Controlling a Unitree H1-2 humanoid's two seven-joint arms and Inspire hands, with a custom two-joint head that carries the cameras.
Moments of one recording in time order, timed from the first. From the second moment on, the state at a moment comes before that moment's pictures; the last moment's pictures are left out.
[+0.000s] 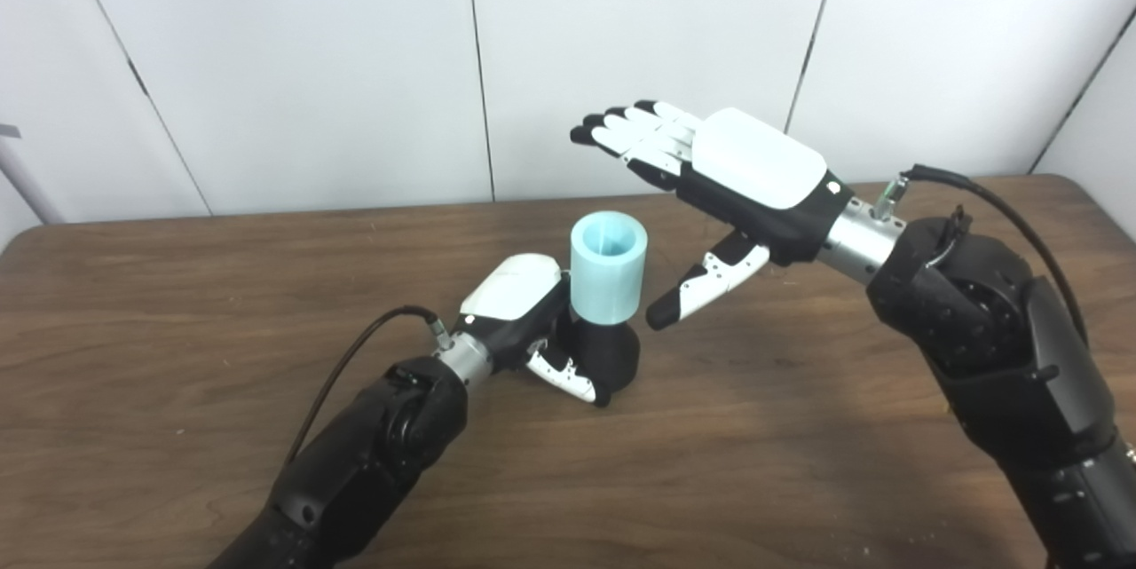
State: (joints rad) left arm -0.59 0.26 -0.63 0.31 0.64 -0.02 -0.08; right arm -0.58 -0.47 0.17 -0.26 -0.56 -0.20 0.50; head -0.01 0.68
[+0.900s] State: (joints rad) left arm -0.59 0.26 -0.63 0.31 0.64 -0.02 -0.08; right arm -0.55 -0.48 0.25 -0.22 -0.56 -0.19 0.56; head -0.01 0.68
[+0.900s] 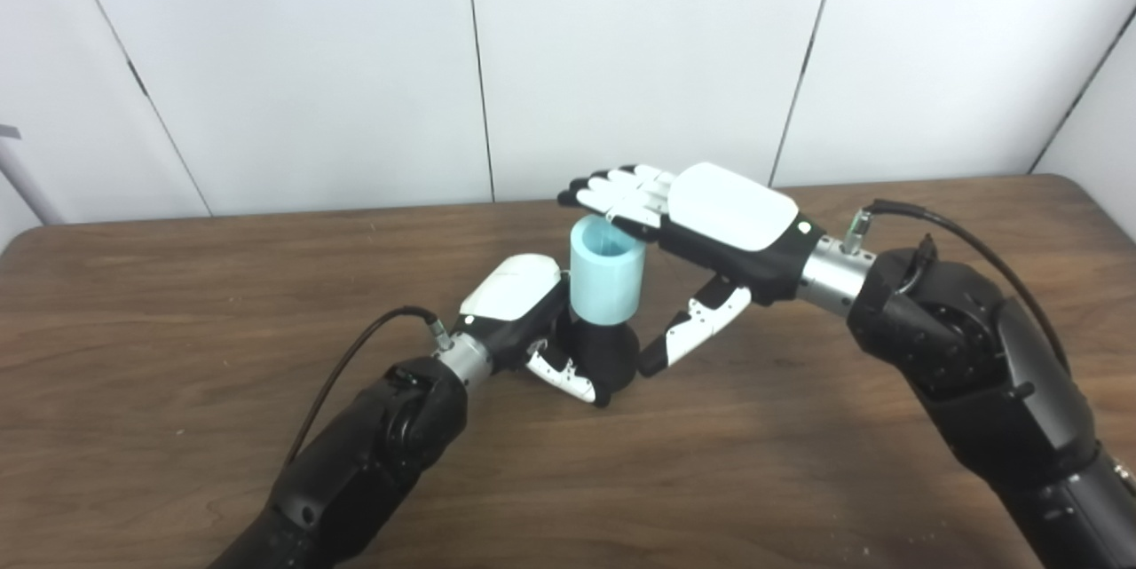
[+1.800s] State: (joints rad) left arm -0.59 0.26 -0.63 0.31 0.64 -0.02 -0.08; right arm -0.52 -0.49 0.27 -0.27 -0.55 -0.20 0.58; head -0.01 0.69
